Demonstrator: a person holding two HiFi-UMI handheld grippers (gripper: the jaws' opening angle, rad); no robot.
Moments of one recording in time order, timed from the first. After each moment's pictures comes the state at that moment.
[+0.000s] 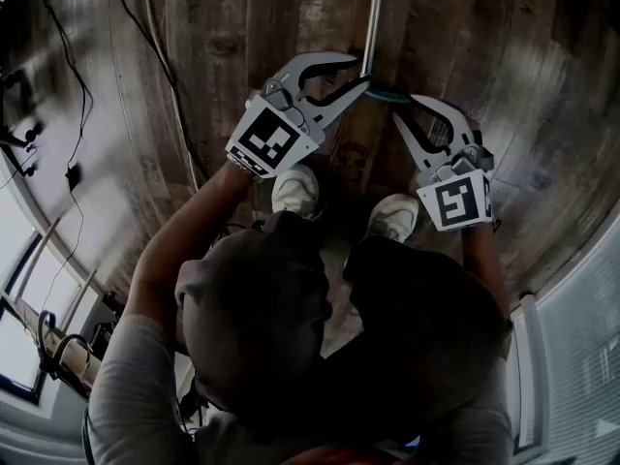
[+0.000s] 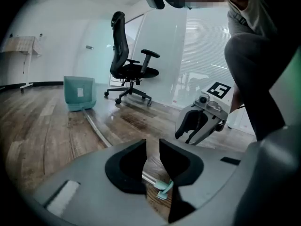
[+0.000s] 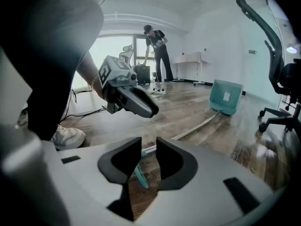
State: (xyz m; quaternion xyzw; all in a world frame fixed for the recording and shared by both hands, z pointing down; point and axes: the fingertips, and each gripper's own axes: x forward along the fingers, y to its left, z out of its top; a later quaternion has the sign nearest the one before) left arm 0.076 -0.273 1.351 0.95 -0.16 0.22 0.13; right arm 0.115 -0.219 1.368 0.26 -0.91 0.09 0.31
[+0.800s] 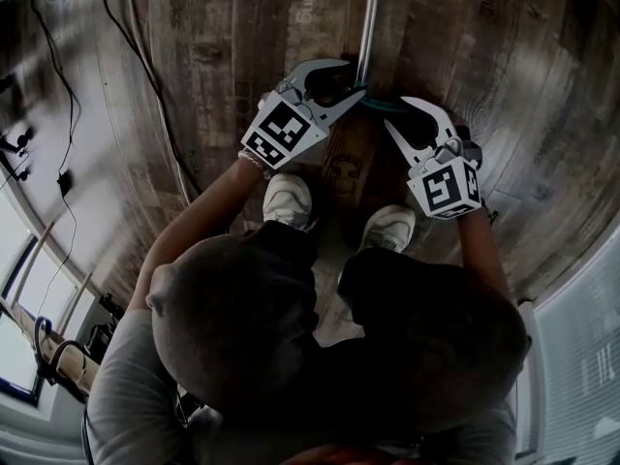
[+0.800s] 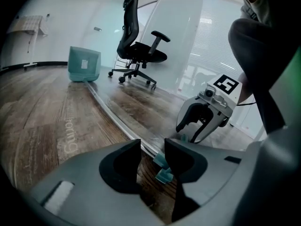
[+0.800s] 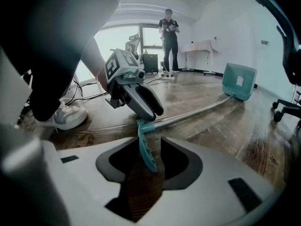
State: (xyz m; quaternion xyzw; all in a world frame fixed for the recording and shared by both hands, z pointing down) left arm 0.075 -0.256 1.463 0.93 -0.16 0.27 0.20; right arm 0.114 -0.201 1.461 0.21 -0.91 0.10 0.35
